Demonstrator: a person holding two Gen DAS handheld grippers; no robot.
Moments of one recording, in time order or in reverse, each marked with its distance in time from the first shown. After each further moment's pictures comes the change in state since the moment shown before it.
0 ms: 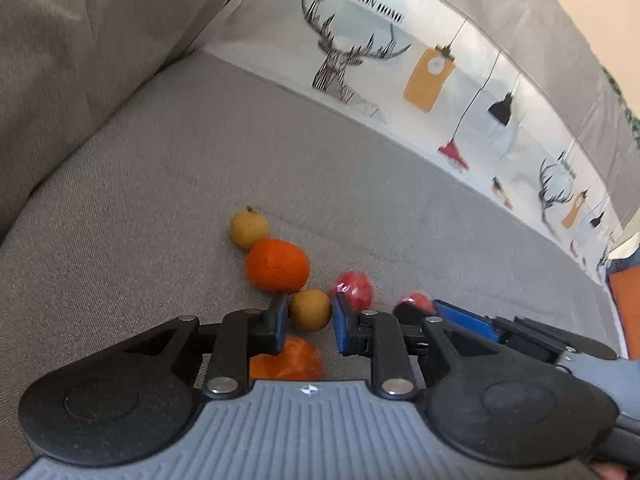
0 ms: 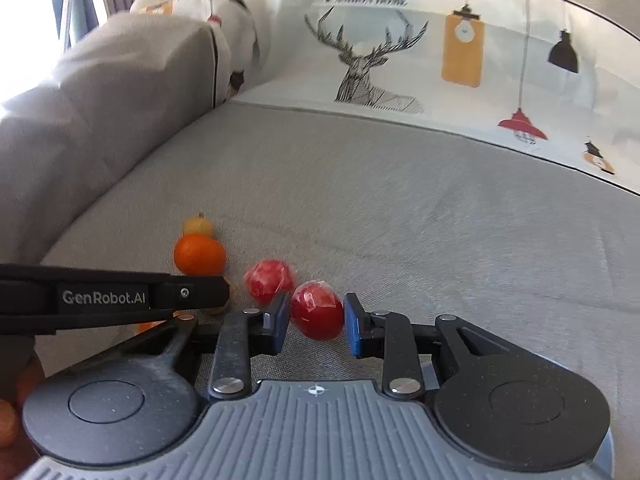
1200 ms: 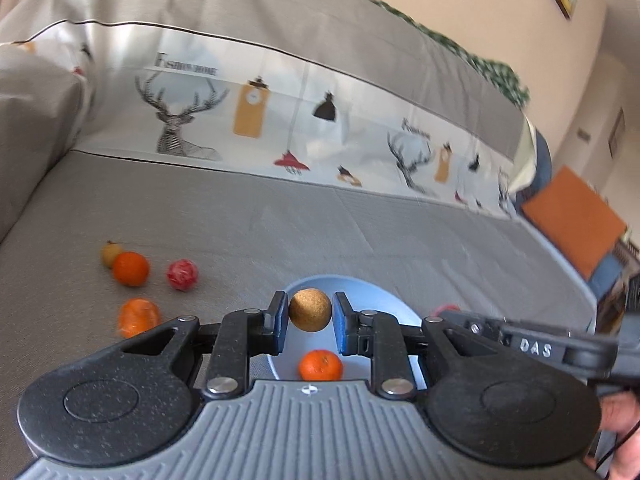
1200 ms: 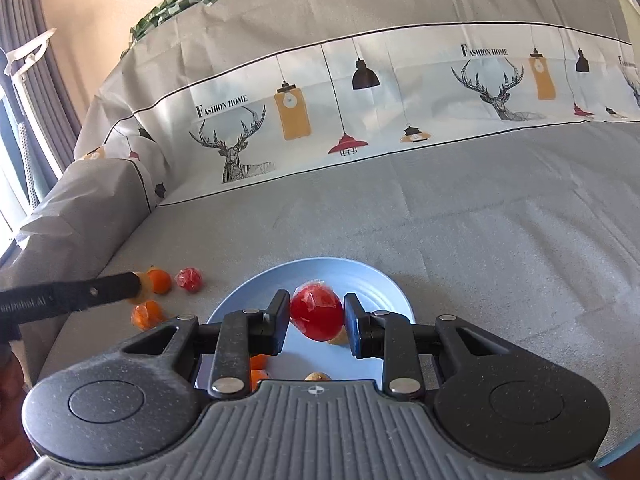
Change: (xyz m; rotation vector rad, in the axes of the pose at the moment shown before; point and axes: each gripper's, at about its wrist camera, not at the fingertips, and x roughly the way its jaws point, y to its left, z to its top) left arm -0.101 -0.096 -0.083 0.363 -0.132 -0.231; right arm -0.176 -0.084 -0.112 0.338 -0.239 -0.109
